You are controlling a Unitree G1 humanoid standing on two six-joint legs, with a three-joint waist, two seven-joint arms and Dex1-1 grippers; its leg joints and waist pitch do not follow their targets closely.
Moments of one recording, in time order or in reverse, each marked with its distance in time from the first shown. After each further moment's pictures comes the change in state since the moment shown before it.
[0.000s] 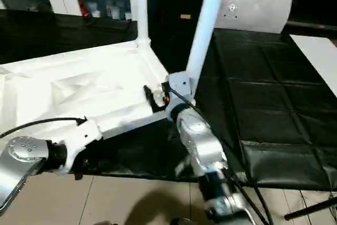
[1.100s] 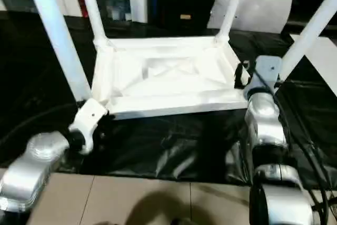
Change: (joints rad) left arm 0.045 -0.310 0.119 0.123 -0.034 -0.294 0.380; right arm -0.118 -0.356 -0.288 0.391 -0.029 -0.279 -0.157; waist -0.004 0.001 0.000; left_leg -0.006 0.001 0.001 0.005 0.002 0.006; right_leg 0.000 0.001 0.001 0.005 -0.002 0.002
